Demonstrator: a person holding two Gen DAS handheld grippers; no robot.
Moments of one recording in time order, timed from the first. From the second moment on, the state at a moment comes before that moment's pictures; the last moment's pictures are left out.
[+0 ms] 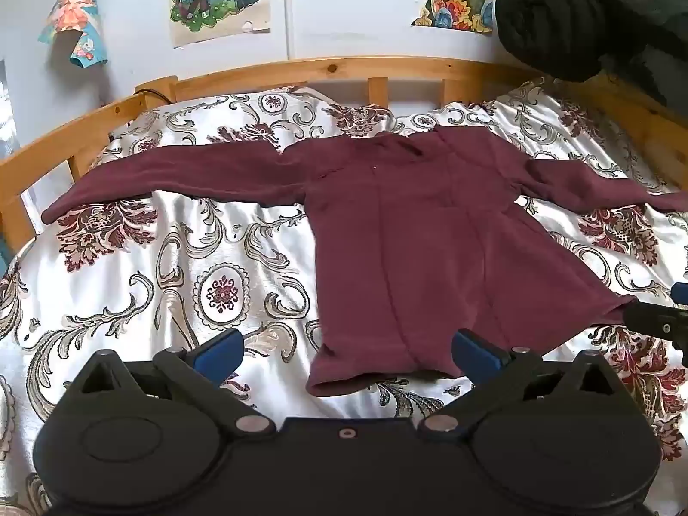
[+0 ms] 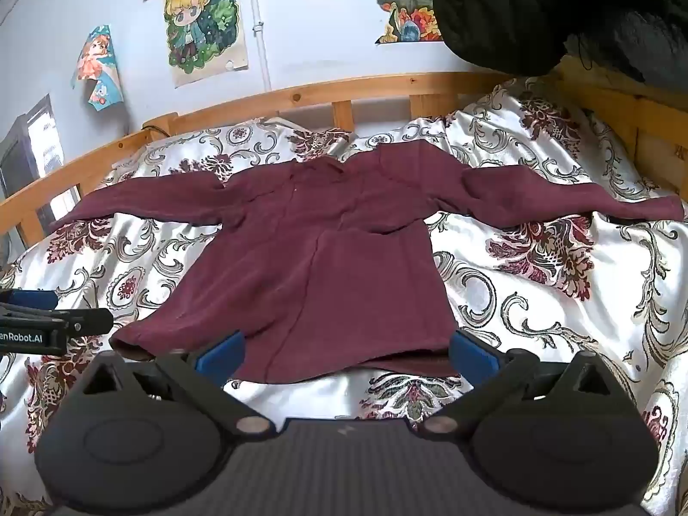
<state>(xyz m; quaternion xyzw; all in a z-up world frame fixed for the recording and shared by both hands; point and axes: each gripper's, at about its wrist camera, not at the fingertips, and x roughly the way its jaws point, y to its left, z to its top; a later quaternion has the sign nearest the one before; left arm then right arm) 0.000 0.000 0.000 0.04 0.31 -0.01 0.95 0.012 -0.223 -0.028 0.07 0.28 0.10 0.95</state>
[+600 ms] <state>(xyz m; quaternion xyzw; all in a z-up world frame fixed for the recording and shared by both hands) 0.000 0.000 0.000 0.04 0.31 -0.01 0.95 0.011 -0.225 -0.028 0.08 0.28 0.10 0.95</state>
